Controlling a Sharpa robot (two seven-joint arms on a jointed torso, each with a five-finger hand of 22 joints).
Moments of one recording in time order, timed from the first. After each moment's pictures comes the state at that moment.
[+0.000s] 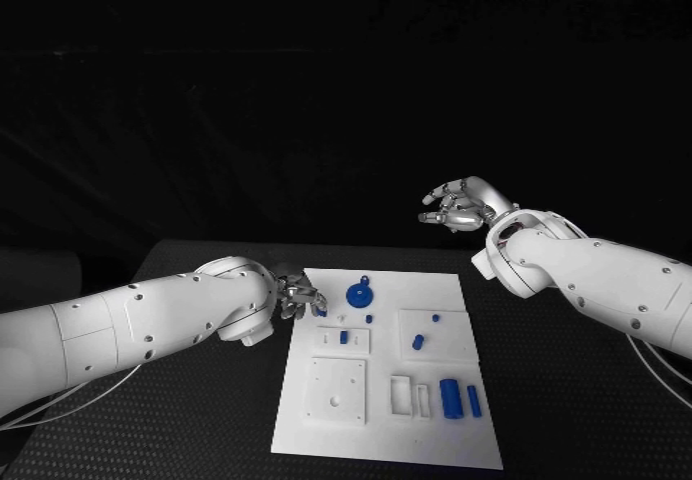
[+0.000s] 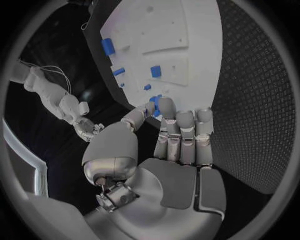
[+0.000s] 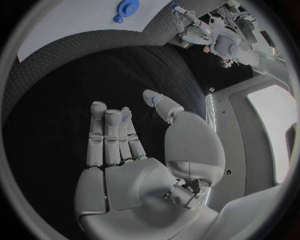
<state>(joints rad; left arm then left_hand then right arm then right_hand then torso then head) 1.32 -0.65 -0.22 1.33 -0.94 -0.12 -0.39 0.84 0.03 0.59 -0.24 0.49 1.11 0.06 0.40 0.64 1.35 -0.06 0.87 0.56 1.12 -0.12 1.37 0.52 0.04 0.94 -0.13 1.02 1.31 1.27 -0.70 0.03 1.22 -0.99 -0.49 0.00 1.00 -0.24 0.62 -0.20 0.38 0.83 0.16 0.26 0.47 0.86 0.06 1.18 0.83 1.14 -0.05 1.15 0.92 0.25 1.04 0.04 0.81 1.31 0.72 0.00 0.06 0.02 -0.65</state>
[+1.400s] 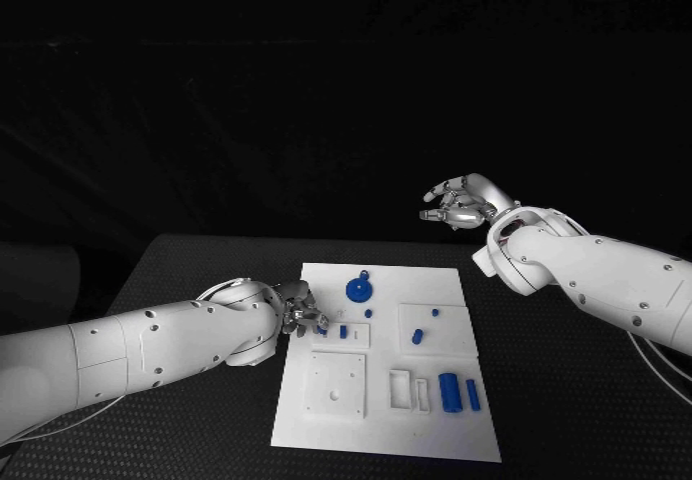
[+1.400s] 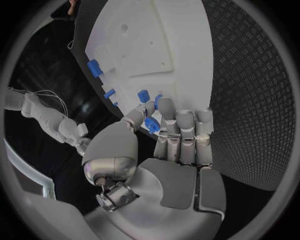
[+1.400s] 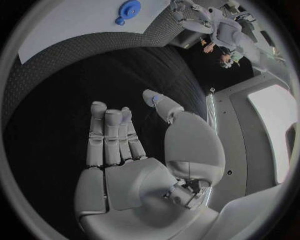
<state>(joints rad) 1.25 -0.63 -0.24 1.34 -1.10 -0.18 -0.40 0.84 0.03 0.59 -0.24 0.51 1.12 0.06 0.41 0.64 1.36 -0.06 0.87 0.56 1.14 -0.12 1.38 0.53 0.04 0.95 -0.14 1.03 1.31 1.26 -0.71 0.03 1.22 -1.00 -0.49 0.00 1.00 -0.24 0.62 -0.20 0.38 0.83 0.17 0.26 0.47 0.87 0.06 1.18 0.82 1.14 -0.05 1.15 0.92 0.25 1.04 0.04 0.81 1.31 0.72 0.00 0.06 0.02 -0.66</state>
